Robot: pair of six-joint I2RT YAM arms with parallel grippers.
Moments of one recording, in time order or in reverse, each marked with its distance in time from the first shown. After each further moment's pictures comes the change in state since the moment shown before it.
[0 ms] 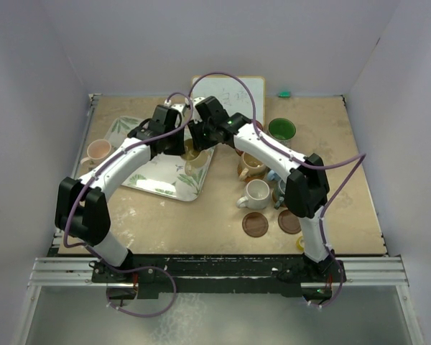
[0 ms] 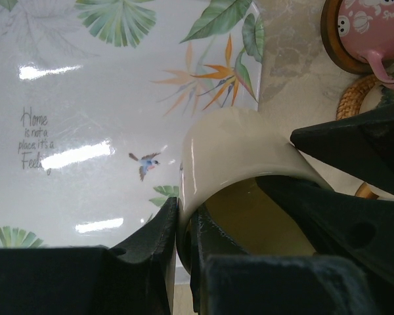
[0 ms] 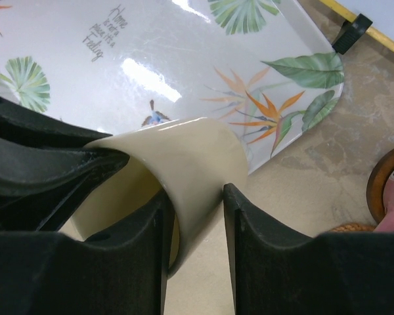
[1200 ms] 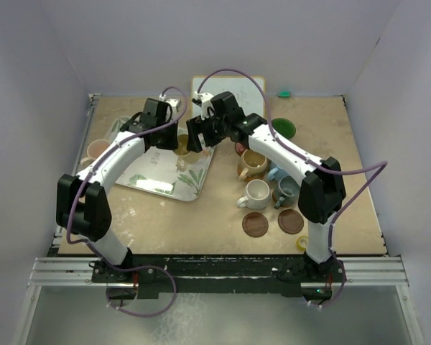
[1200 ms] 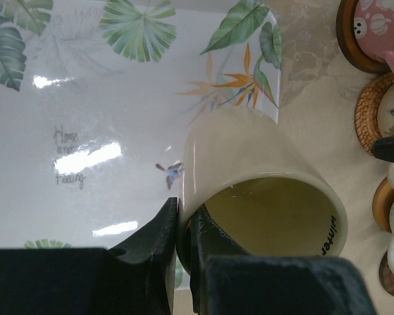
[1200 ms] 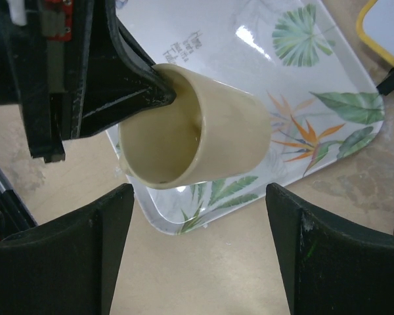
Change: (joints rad) left arm 0.091 0.036 0.066 -0.044 0.080 0.122; right arm -0.061 -0.144 -0.166 0.166 -0.280 -0.024
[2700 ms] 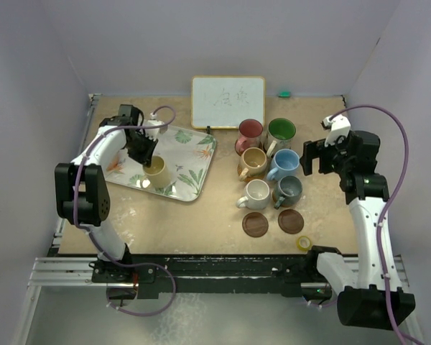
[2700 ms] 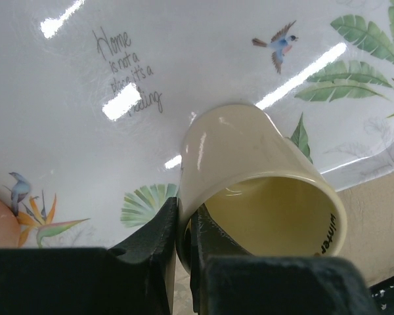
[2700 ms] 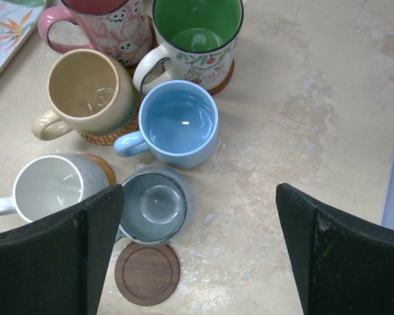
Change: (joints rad) left arm 0.261 0.117 -0.008 -0.280 0.204 0.622; right arm -0.781 -0.996 -0.740 -0.151 -0.020 -0.397
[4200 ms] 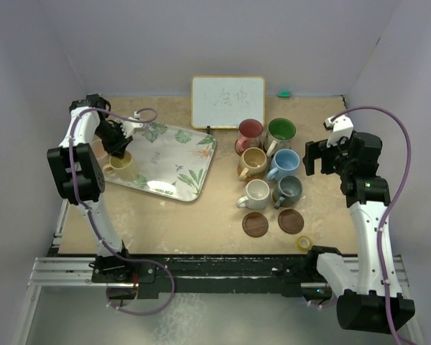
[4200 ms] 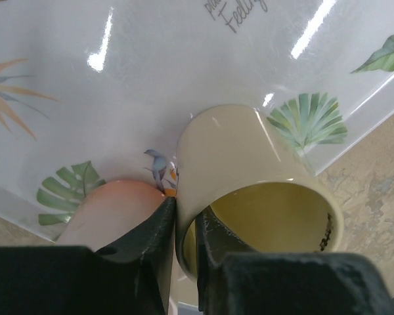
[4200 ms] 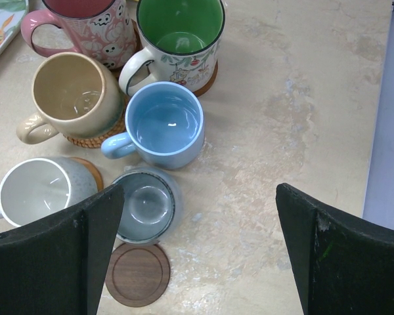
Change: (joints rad) left arm 0.261 0.291 0.410 -0.364 0.107 0.809; right arm 0.000 -0.023 0.000 0.001 0.045 -0.010
